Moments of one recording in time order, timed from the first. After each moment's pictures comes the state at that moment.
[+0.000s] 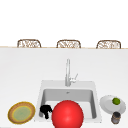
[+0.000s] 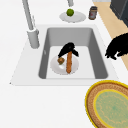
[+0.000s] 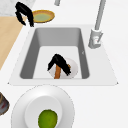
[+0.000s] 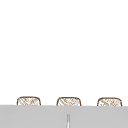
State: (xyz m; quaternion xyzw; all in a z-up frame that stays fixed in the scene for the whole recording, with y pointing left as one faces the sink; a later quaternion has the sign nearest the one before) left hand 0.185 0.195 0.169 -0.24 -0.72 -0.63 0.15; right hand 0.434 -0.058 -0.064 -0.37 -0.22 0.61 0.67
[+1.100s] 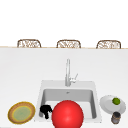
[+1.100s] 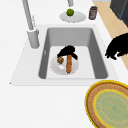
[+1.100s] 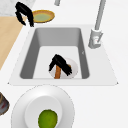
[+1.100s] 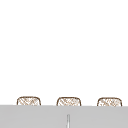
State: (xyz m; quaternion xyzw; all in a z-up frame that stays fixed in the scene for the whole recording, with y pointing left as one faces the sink) left hand 0.185 0.195 0.169 -0.24 -0.72 -0.63 0.15; right hand 0.429 -0.039 -0.085 -0.45 -0.21 0.56 0.66
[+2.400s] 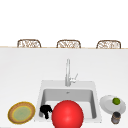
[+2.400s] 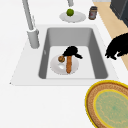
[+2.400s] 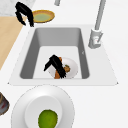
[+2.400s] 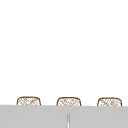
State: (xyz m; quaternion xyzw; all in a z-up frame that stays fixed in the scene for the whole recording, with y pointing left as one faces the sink) left hand 0.185 0.195 0.169 -0.24 -0.72 -0.63 0.15; right hand 0.413 -0.033 -0.089 -0.46 -0.09 0.56 0.68
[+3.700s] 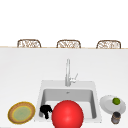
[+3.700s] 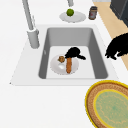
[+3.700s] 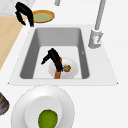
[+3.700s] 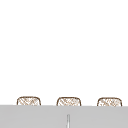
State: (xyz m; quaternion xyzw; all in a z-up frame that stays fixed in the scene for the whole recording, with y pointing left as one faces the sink) left hand 0.185 0.195 0.169 -0.24 -0.72 -0.63 0.15; right hand 0.403 0.012 -0.066 -0.46 -0.04 0.57 0.68
